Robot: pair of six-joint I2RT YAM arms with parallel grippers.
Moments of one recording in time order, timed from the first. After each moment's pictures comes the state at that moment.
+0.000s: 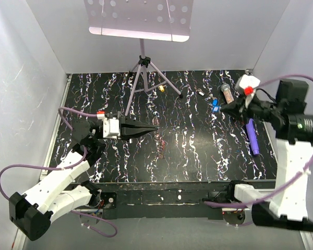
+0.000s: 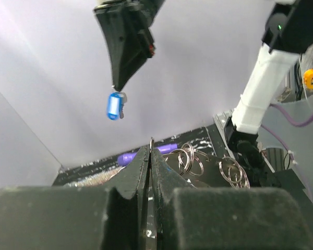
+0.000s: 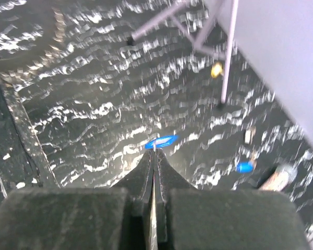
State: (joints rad) left arm -0.61 0.91 0.76 0.72 0.98 -0.06; right arm -0.07 1.10 1.63 -1.22 -0.94 -0.74
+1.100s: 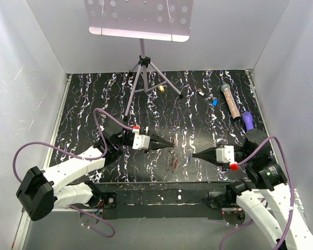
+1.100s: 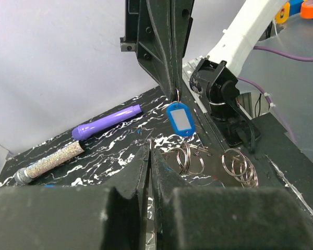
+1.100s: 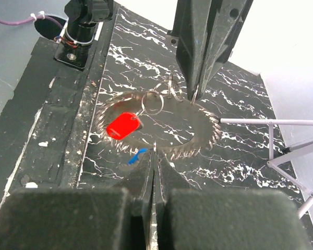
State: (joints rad) left arm -0.79 1.11 0.68 0.62 0.99 0.28; right arm 0.40 0.48 0.74 -0.54 -1.18 -0.74
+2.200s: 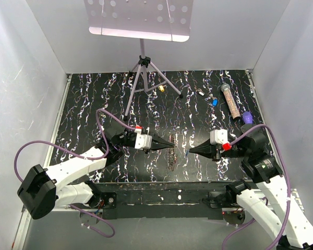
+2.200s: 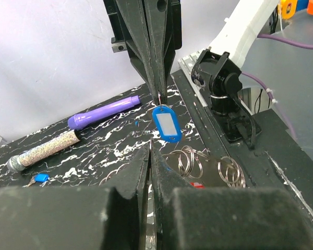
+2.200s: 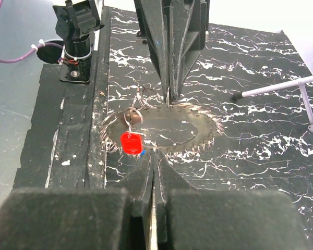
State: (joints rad) left arm -0.80 1.14 0.65 0.62 0.96 0.29; right arm 0.44 0.56 0.72 -0.41 -1.05 -0.42
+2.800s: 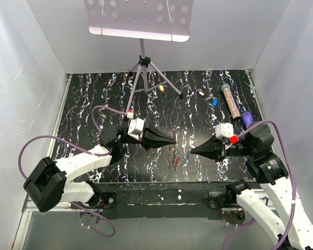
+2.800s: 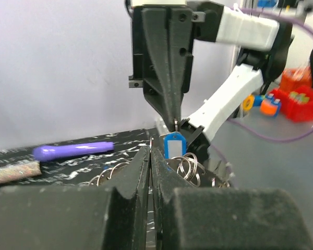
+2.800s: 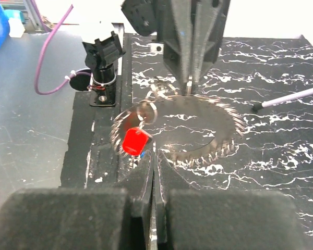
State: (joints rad) left arm -0.79 1.22 0.63 1.12 0.93 -0.26; right arm 0.43 0.57 0.81 -0.41 -1.10 -0.23
